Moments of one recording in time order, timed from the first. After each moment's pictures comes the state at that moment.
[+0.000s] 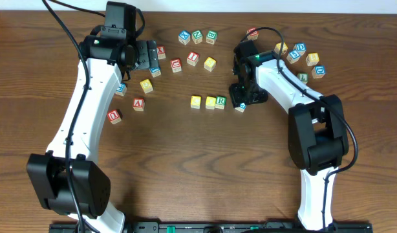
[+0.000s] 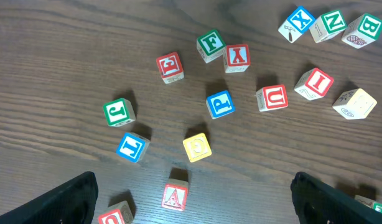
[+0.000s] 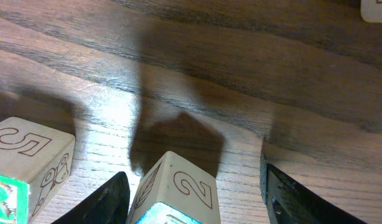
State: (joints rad) left arm -0.14 1.78 1.67 -0.91 -0.11 -0.22; right arm 0.34 2.19 1.65 -0.96 -0.03 0.15
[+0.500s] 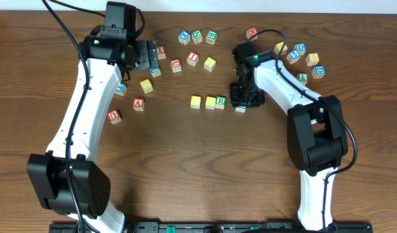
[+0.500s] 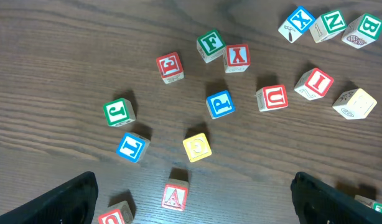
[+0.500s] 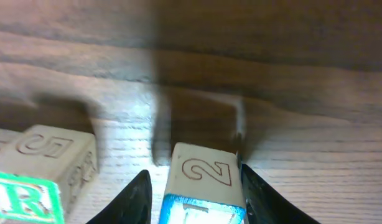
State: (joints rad) left arm -0.14 1.78 1.67 -0.91 -0.11 -0.22; right arm 0.35 2.19 1.65 -0.98 -0.07 0.37
